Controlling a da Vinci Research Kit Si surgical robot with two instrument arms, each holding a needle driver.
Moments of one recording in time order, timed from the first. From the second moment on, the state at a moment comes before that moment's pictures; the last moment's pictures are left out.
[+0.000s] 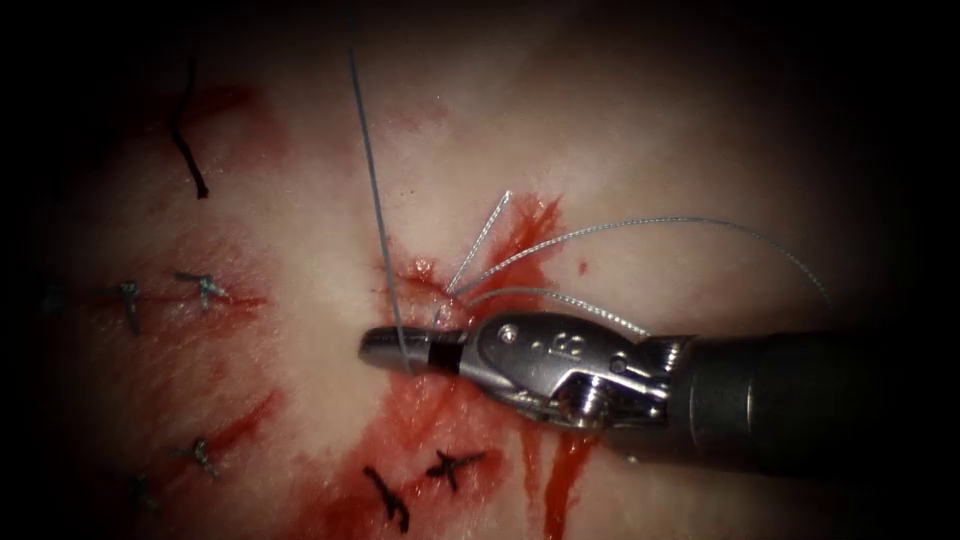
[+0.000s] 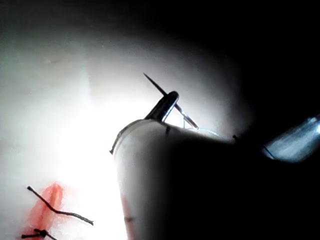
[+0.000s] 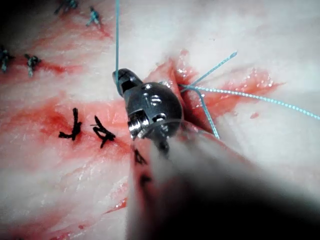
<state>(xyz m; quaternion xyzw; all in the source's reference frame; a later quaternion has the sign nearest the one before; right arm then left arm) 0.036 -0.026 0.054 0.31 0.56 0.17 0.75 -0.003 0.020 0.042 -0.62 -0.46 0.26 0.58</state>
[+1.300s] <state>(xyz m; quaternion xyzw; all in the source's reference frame) 0.021 -0.036 0.046 0.60 0.33 0.26 0.69 0.026 0.025 0.039 -0.66 -0.17 0.33 0.65</state>
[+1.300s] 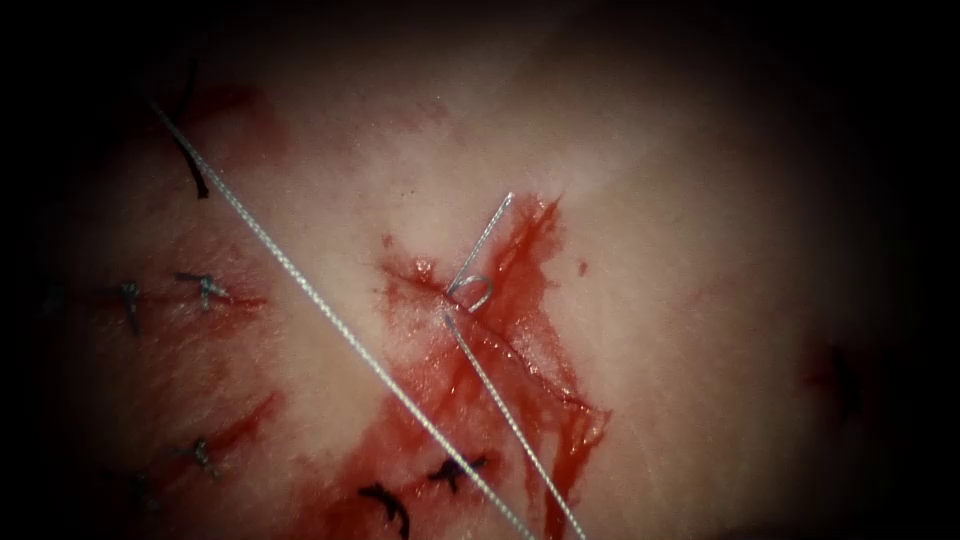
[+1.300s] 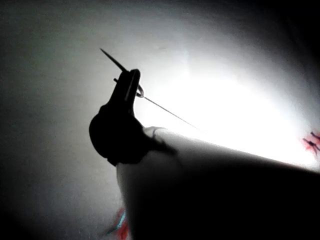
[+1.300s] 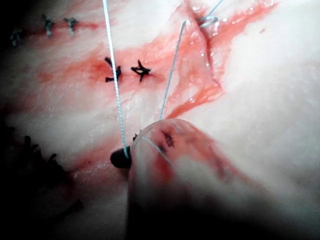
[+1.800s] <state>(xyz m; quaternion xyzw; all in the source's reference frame) 0.017 -0.036 0.044 0.61 0.29 0.27 0.68 0.027 0.025 0.039 -0.67 -0.15 0.33 0.65</state>
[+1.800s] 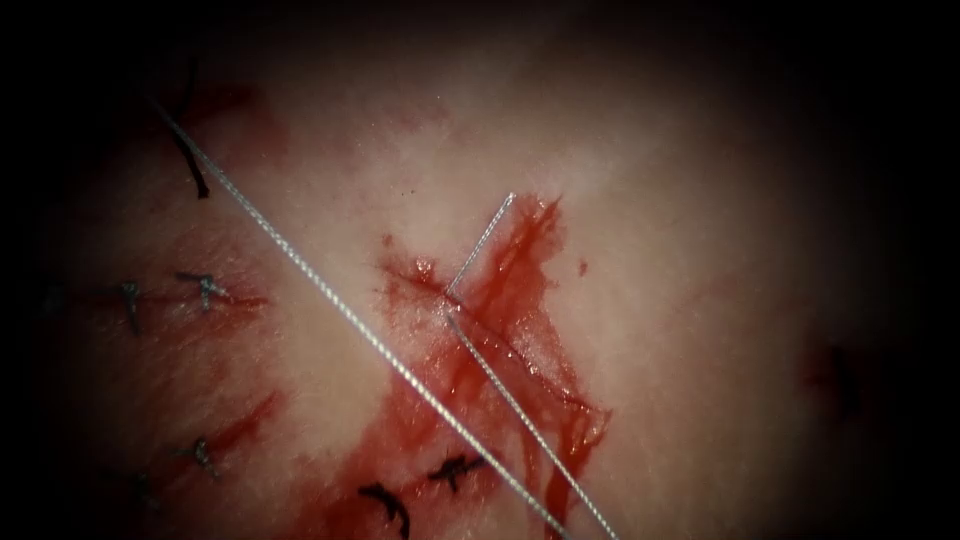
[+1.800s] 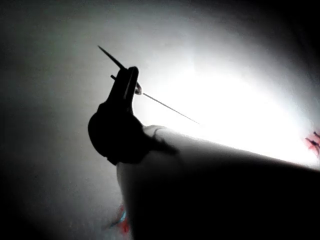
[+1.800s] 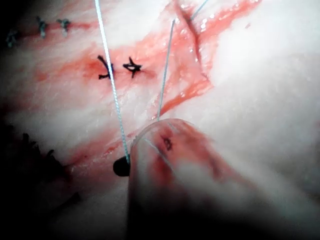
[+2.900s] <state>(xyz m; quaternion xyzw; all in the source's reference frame) 0.024 -0.018 0.045 0.26 0.59 0.44 0.62 -0.001 0.016 0.051 -0.61 -0.36 0.44 0.55</state>
